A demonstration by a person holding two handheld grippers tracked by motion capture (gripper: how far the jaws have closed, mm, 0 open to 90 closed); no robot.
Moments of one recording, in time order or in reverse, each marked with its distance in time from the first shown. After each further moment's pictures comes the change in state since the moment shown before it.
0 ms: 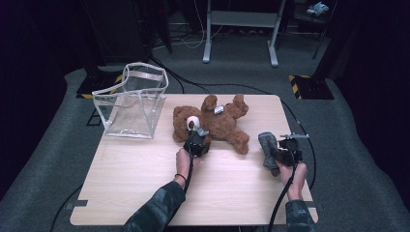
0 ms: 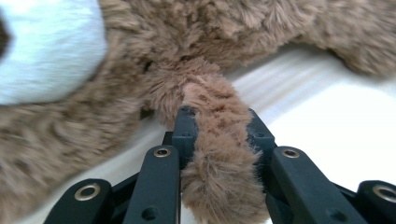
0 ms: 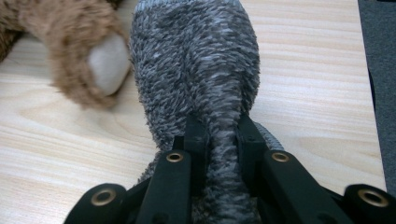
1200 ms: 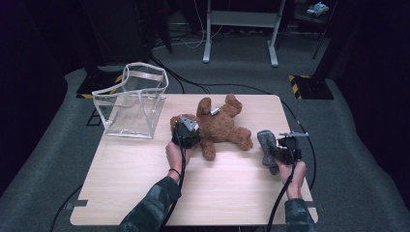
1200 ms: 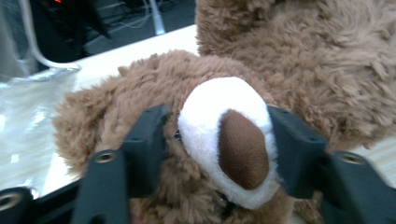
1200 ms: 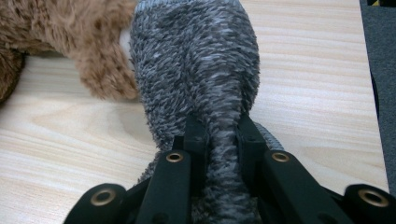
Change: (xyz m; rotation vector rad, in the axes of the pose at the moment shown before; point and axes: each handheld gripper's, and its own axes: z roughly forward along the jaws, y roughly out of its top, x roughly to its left) left arm 0.026 0.019 -0.029 -0.173 0.270 -0.020; right arm 0.003 0.005 -0.002 -0.007 0.012 0.001
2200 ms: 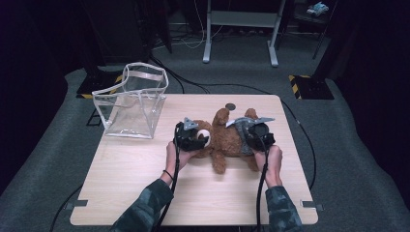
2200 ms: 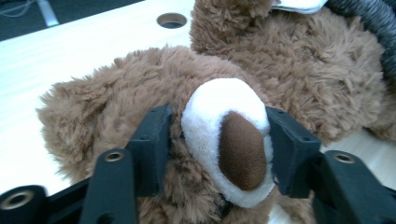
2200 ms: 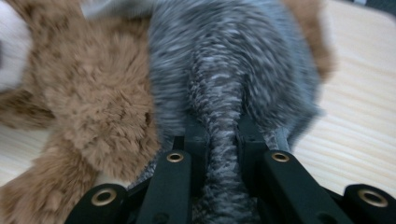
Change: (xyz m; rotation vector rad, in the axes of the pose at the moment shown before) left arm 0.005 0.006 -0.023 0.018 -0.367 0.011; right arm 0.091 0.048 0.012 -0.019 -0.009 -0.247
